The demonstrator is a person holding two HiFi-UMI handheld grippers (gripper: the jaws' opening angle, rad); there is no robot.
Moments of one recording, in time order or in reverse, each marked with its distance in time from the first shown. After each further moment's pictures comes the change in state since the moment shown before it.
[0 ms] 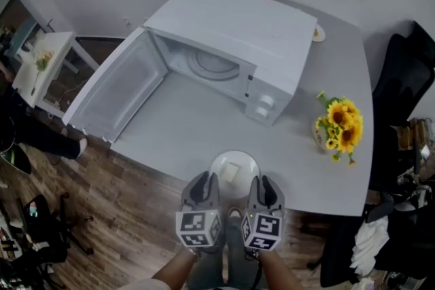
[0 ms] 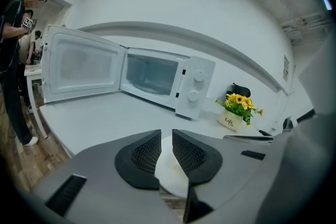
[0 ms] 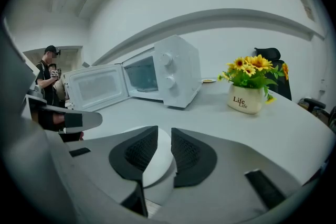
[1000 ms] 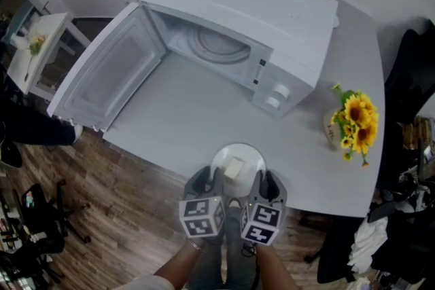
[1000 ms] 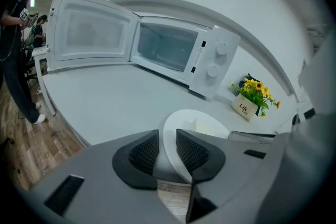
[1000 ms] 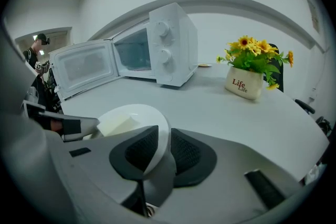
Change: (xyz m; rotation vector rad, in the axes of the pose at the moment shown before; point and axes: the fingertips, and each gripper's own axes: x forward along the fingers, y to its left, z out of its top) left arm 0.038 0.021 -0.062 -0.111 0.200 0.066; right arm 0.034 -0.011 -0.043 -0.030 0.186 -0.103
